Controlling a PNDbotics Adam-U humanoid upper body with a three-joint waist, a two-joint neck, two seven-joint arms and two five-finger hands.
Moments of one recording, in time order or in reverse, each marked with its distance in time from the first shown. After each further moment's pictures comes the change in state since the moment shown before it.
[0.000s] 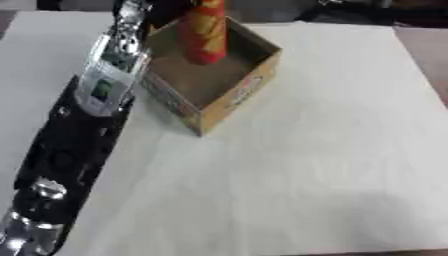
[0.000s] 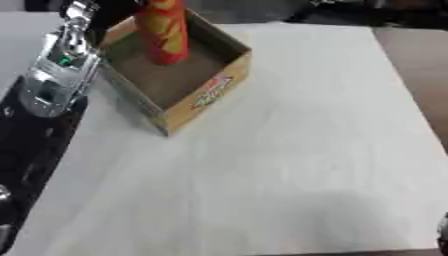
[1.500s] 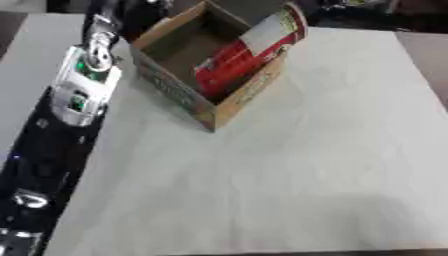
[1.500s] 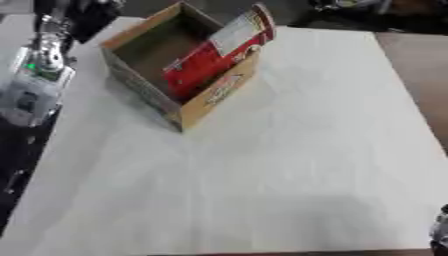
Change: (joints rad) left arm 0.192 0.213 0.063 -0.364 -0.022 0.056 -0.057; right arm 0.071 0.015 -0.031 0.000 0.003 -0.022 0.022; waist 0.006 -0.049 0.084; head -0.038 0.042
